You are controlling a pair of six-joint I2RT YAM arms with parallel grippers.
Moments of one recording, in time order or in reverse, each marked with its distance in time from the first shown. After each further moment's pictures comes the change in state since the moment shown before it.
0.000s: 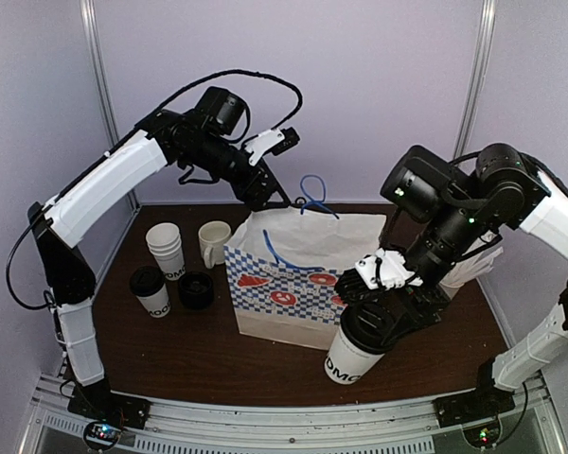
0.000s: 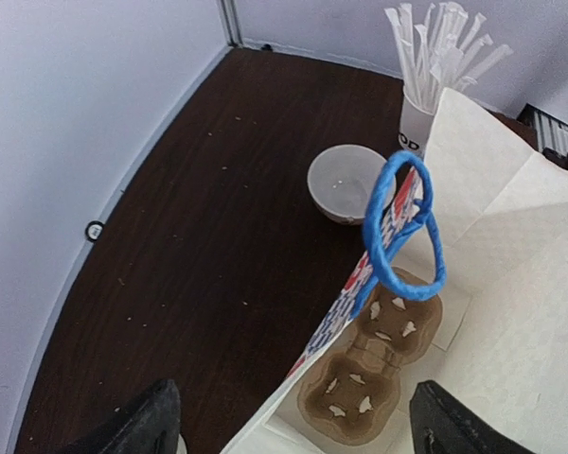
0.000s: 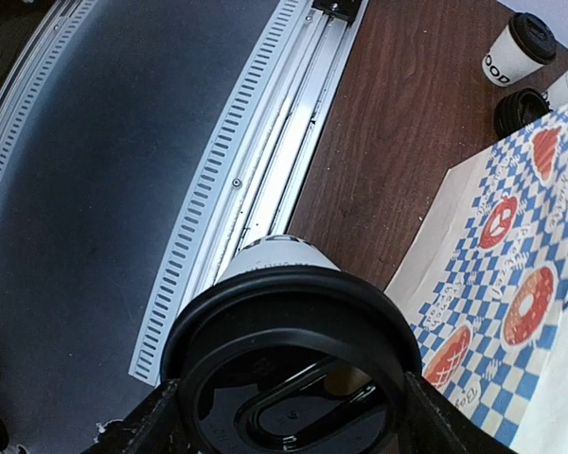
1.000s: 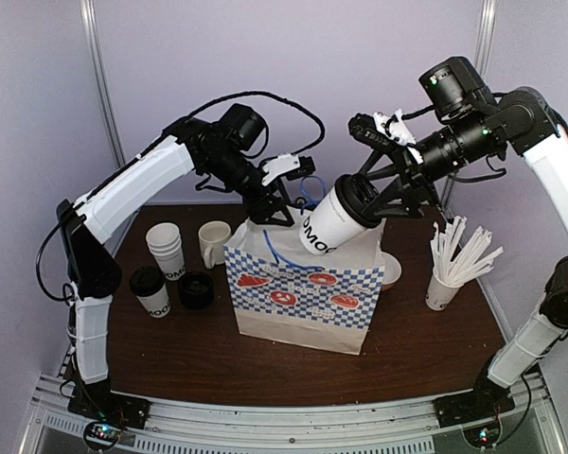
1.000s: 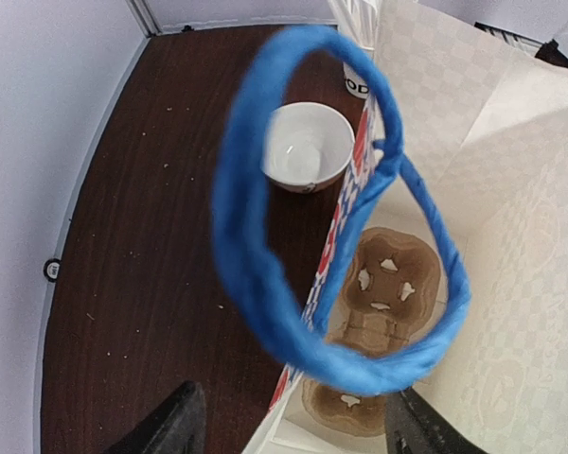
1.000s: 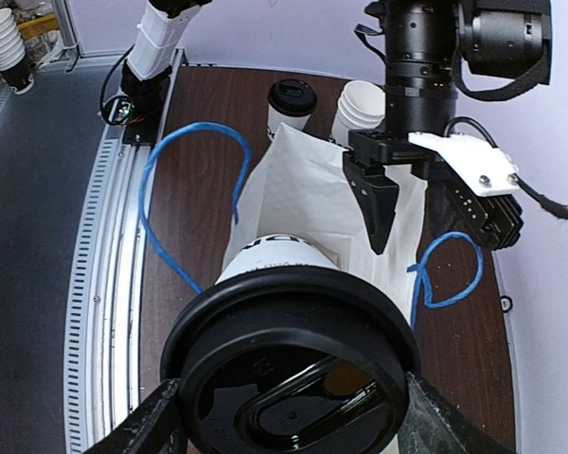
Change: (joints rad) left arm 0.000 0.171 0.137 -0.132 0.112 0.253; right arm -0.380 0.150 0.468 0.044 -0.092 0.061
